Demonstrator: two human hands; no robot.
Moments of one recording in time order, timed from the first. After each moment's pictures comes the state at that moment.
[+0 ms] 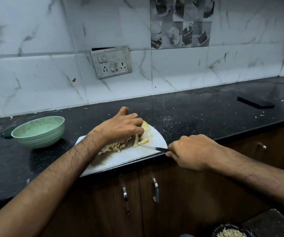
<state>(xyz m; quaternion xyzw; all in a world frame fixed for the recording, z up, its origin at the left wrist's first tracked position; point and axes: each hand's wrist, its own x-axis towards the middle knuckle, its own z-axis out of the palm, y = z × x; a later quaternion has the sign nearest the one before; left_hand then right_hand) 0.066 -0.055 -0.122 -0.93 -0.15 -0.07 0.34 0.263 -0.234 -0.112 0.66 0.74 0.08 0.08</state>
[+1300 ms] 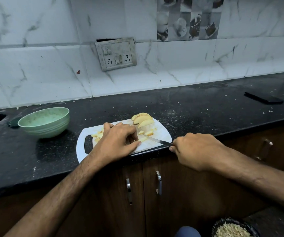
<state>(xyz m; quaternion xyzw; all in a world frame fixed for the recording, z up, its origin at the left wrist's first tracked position) 0.036 -0.107 -0.178 -0.88 -0.35 -0.31 0.03 0.251 -0.243 -0.121 0.70 0.71 0.06 0.04</state>
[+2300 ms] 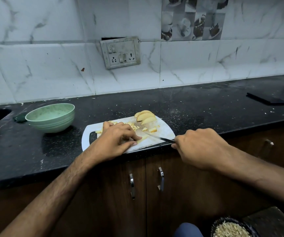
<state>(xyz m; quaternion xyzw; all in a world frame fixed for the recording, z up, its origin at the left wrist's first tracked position) 0.008 -0.104 -0.182 -0.91 -0.28 -0.30 0.00 0.241 -0.254 -0.118 0.66 0.73 0.16 0.07</state>
